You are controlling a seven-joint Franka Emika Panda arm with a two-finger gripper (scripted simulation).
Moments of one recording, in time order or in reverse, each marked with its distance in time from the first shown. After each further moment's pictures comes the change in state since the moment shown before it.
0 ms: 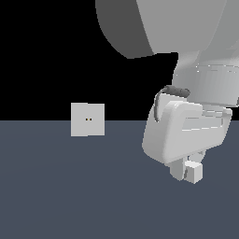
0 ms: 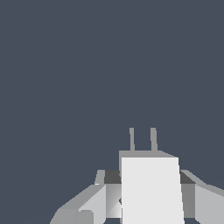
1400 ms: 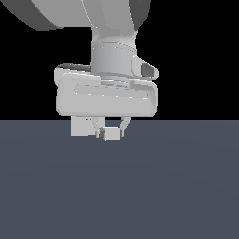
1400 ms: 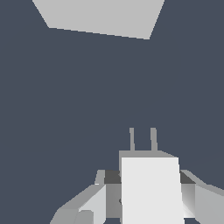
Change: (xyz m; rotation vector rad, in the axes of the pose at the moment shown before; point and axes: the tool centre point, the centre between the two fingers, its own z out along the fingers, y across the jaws) arm 0.125 -0.084 -0.037 -0.044 0.003 0.260
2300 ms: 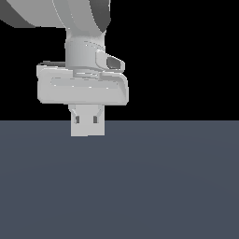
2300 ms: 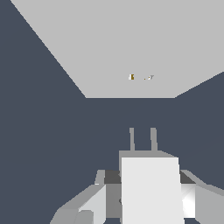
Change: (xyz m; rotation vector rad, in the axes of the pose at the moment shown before) arm 0.062 -0.043 -0.018 -0.024 -0.002 0.132
